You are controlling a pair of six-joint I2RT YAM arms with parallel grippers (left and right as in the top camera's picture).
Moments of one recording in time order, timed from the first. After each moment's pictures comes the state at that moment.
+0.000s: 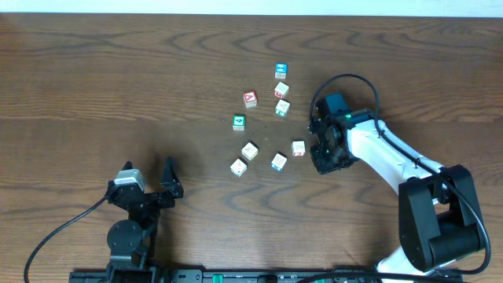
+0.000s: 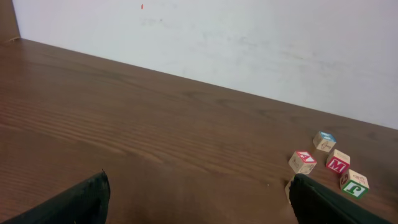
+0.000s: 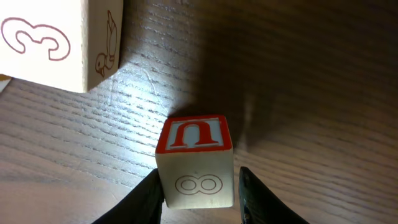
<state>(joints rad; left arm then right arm) -0.06 0.01 0.02 -0.11 -0.08 -0.25 0.33 1.78 1.07 -0.83 -0.03 0.02</state>
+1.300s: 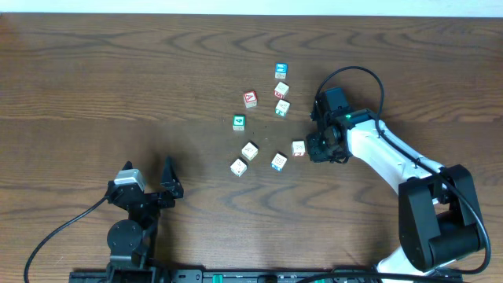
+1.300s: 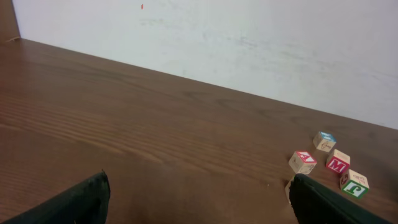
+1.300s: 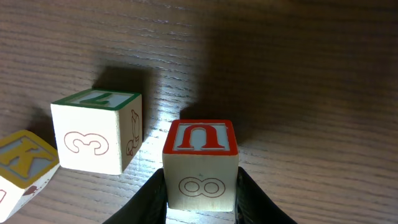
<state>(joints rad) -0.06 0.01 0.02 -0.11 -0.08 -0.25 0.33 1.78 1.07 -0.69 -0.06 0.21</state>
